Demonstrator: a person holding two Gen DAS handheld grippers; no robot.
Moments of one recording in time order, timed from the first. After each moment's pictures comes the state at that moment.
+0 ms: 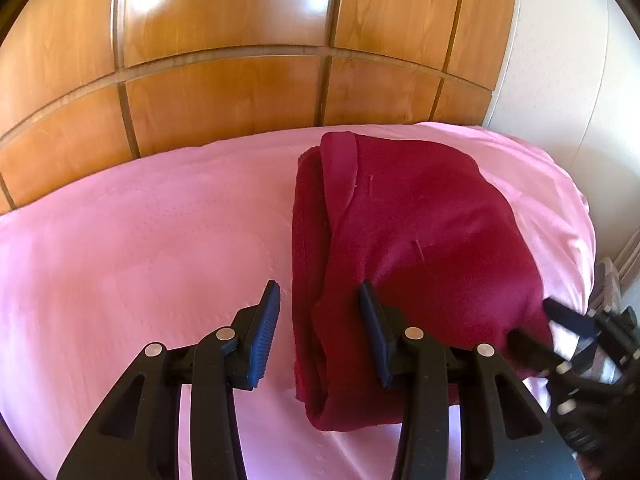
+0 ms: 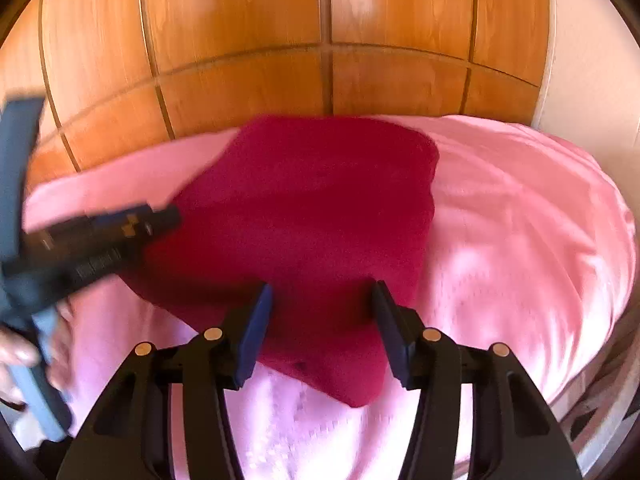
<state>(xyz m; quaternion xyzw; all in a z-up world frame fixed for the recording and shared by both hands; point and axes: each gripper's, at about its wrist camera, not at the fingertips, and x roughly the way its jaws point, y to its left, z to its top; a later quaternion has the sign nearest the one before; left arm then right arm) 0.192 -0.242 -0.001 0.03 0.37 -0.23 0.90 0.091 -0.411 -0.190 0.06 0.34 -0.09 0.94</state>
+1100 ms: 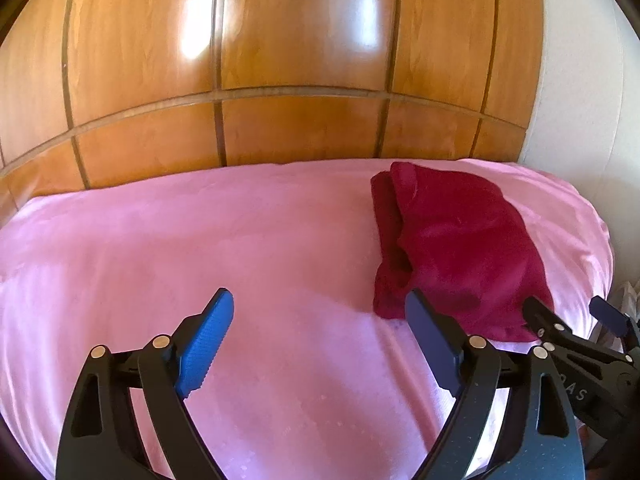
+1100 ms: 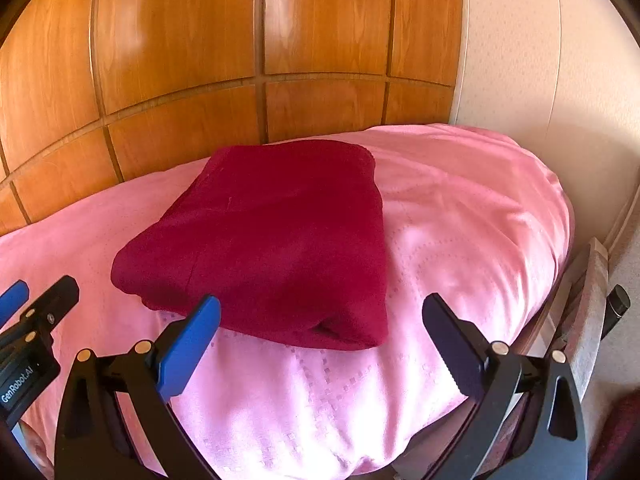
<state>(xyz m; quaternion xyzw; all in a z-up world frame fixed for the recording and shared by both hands) 0.115 -0.164 0.023 0.01 0.32 -0.14 0.94 0.054 -0.364 -0.171 0.10 0.28 -0.24 0.92</state>
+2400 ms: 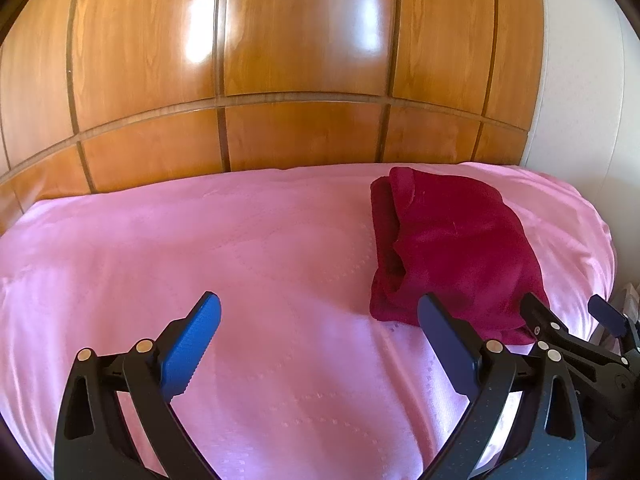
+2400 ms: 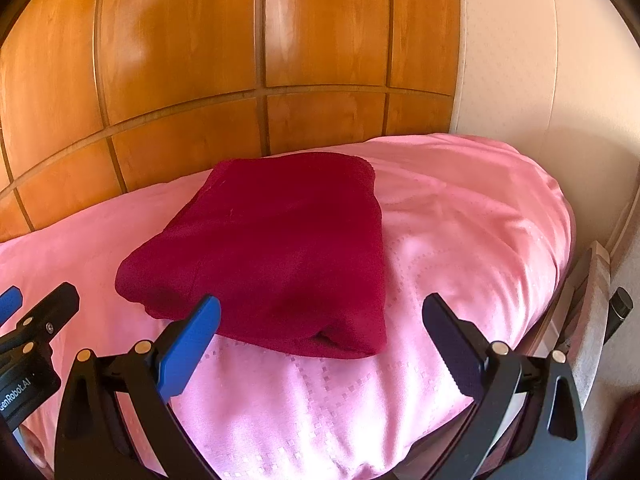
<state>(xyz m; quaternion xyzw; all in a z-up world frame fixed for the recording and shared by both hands) 0.106 -0.173 0.031 0.02 0.31 -0.13 0.94 0.051 -0.369 -0.172 0.10 0.26 -0.24 0.93</state>
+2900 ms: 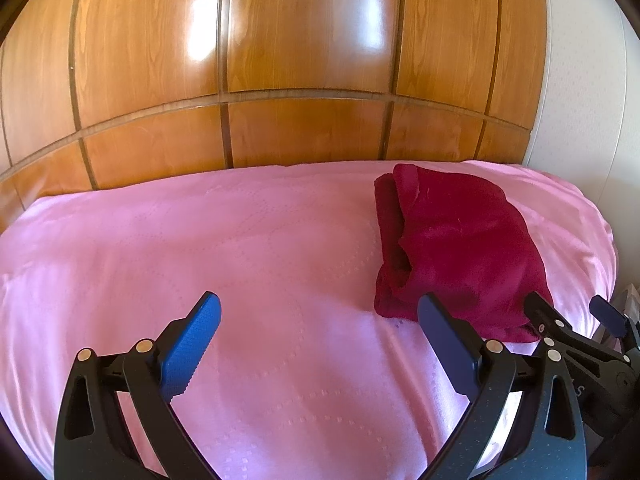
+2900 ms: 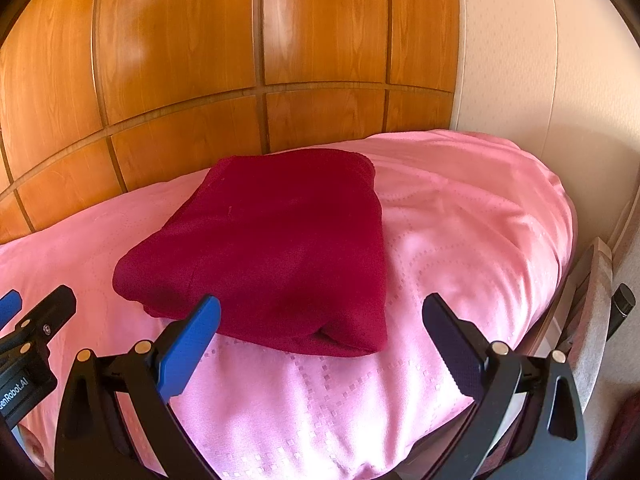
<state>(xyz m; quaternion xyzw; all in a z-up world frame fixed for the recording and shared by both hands) 0.107 -0.169 0.028 0.02 0.31 -0.13 0.94 0.052 -0.370 -0.173 0.10 0.26 -0.23 0.93</state>
